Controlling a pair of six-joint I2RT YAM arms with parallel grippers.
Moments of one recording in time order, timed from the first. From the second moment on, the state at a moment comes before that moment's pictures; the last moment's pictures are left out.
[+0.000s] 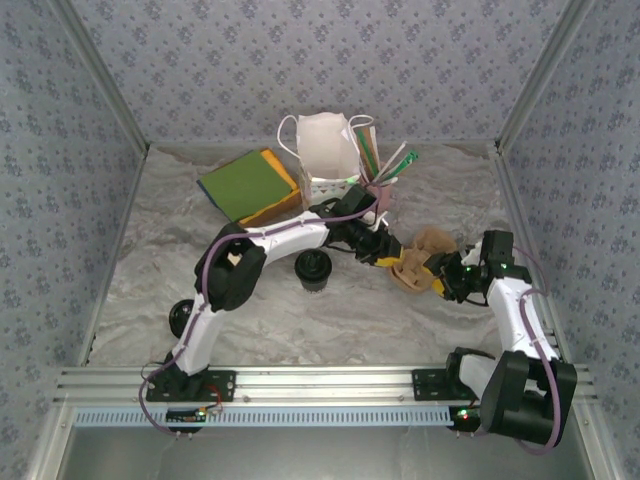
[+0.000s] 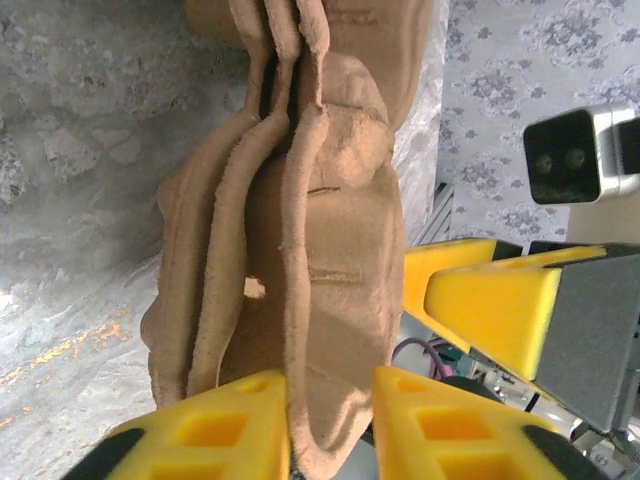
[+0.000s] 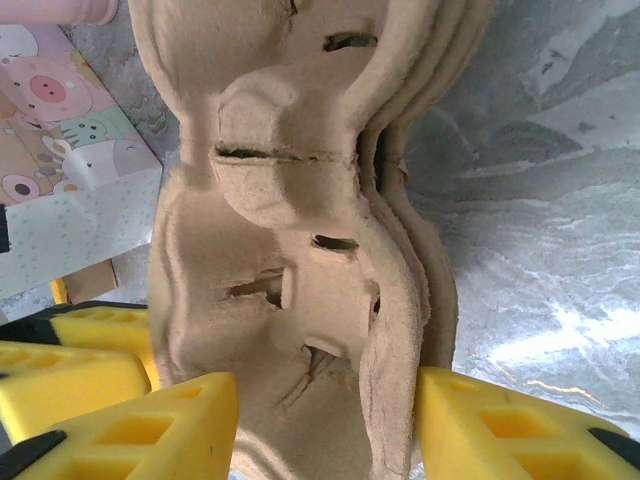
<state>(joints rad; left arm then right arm) -0.87 2.19 1.69 -0.35 0.80 -0.94 -0.23 1.06 0.62 -0.70 -0.63 0.69</state>
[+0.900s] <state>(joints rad) -0.90 2.28 1.83 -0.56 0.77 -0.83 -0.23 1.06 0.60 -0.70 -0.62 0.66</state>
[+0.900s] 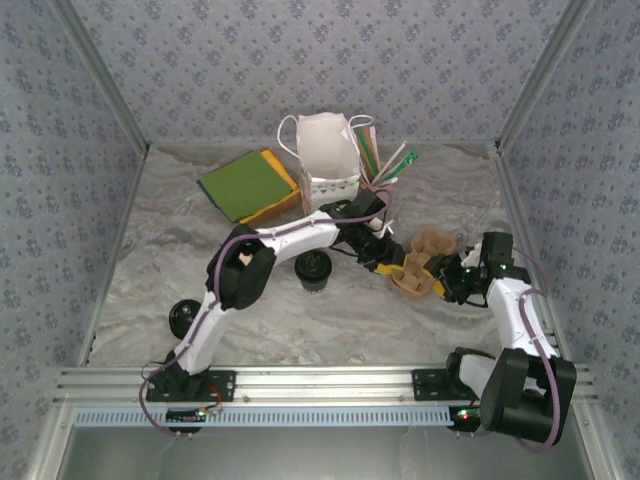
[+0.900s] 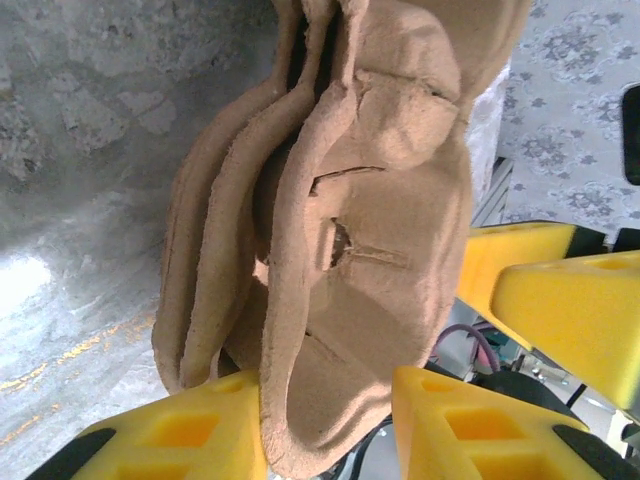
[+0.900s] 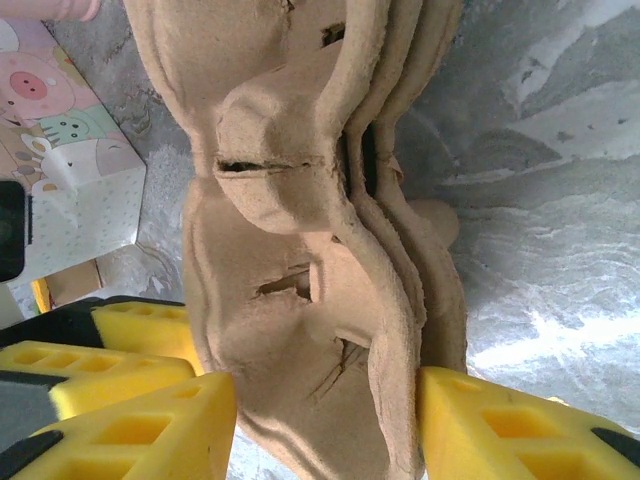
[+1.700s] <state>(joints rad) -0.88 2.24 1.72 -0.42 0.76 -0.92 -0.24 1.04 0.60 -0.71 -0.61 0.65</state>
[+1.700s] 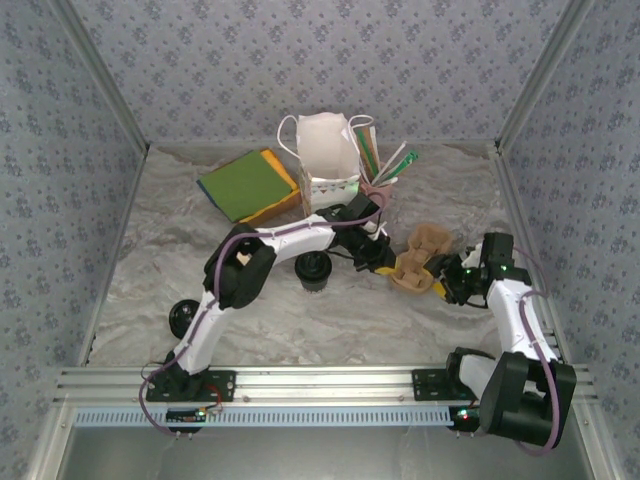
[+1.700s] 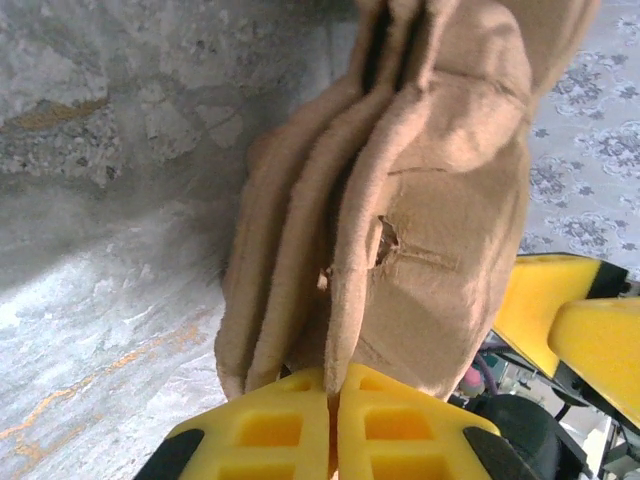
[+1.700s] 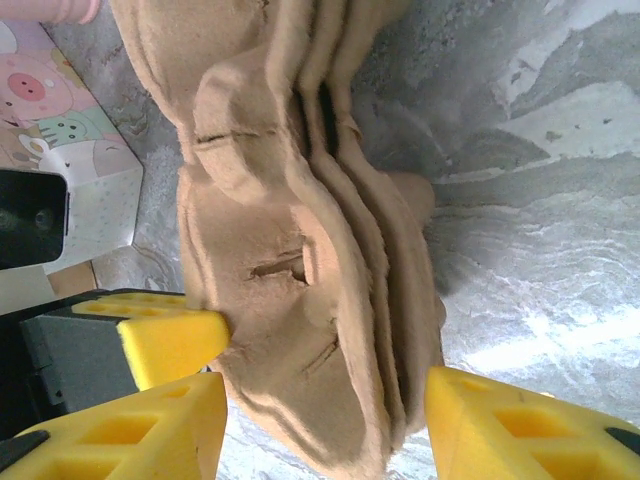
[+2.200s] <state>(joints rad) -0.87 2.20 1.70 -0.38 0.76 -0.96 -0.26 0.96 0.60 -0.72 -0.70 0.70</state>
